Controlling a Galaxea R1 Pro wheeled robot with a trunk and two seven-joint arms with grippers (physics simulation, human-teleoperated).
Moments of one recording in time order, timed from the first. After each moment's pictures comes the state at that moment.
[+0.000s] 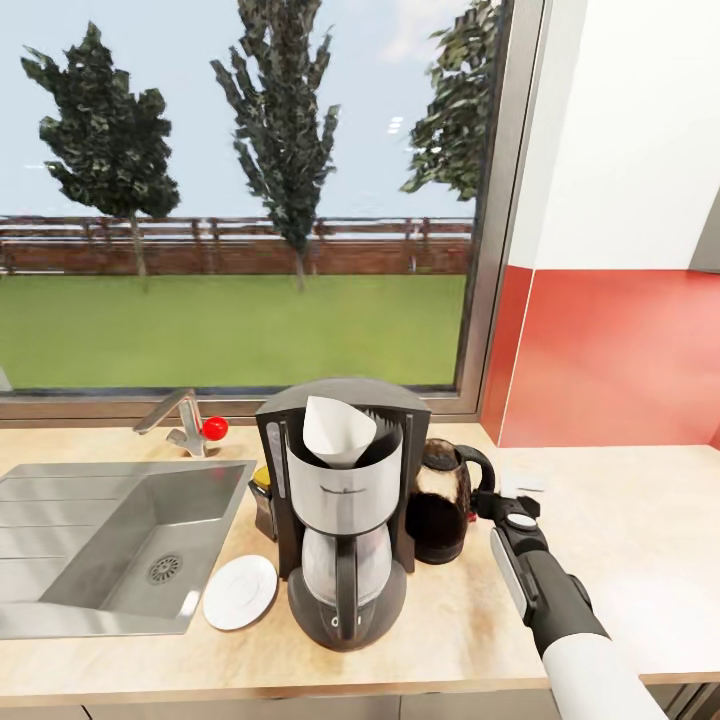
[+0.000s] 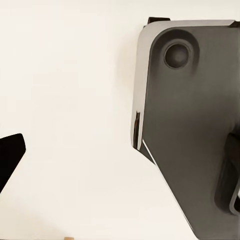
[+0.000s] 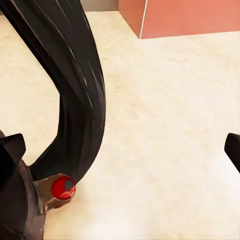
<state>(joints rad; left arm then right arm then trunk) -0.06 0.15 0.23 -0.01 -0.18 0.02 -0.09 -0.58 0.03 -0.07 -0.95 0.03 0.37 -0.27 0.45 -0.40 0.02</state>
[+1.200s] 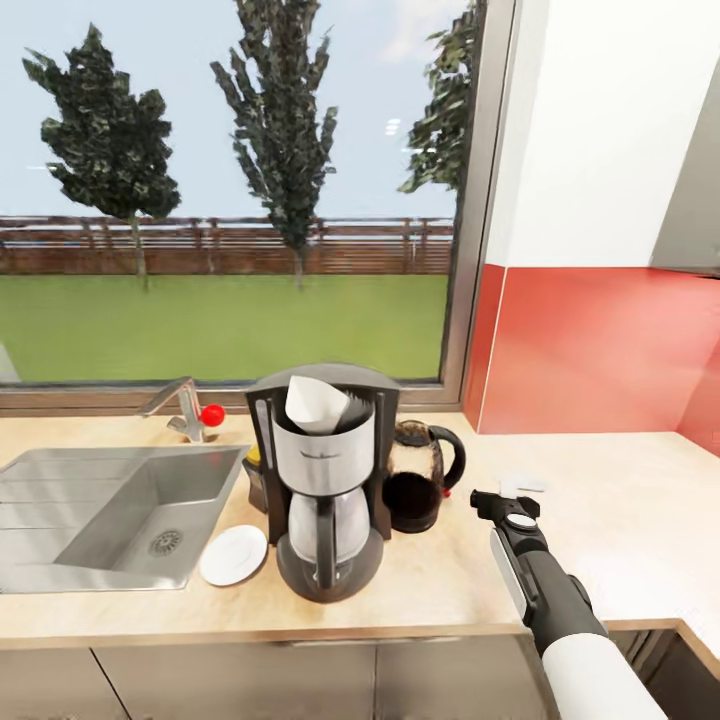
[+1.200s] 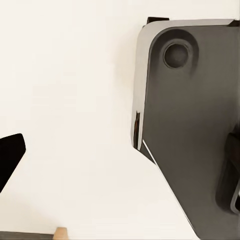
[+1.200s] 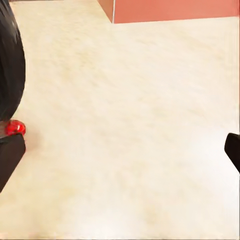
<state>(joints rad) -0.06 0.15 0.22 -0.01 -0.19 0.02 -0.09 -0.58 0.03 -0.07 -0.95 0.03 0.37 -0.27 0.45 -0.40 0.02</state>
